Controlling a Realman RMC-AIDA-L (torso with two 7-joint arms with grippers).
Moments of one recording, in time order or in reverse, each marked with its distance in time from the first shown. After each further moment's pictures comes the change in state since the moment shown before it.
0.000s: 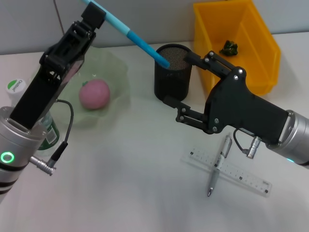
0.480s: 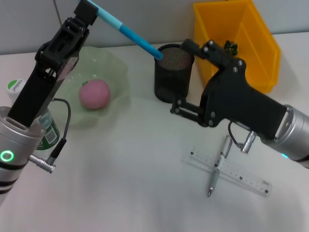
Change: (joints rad) left arm 0.009 0.000 0.044 0.010 -0.079 -0.020 0.021; right arm 0.036 0.001 0.007 0.054 0.032 -0.040 -0.088
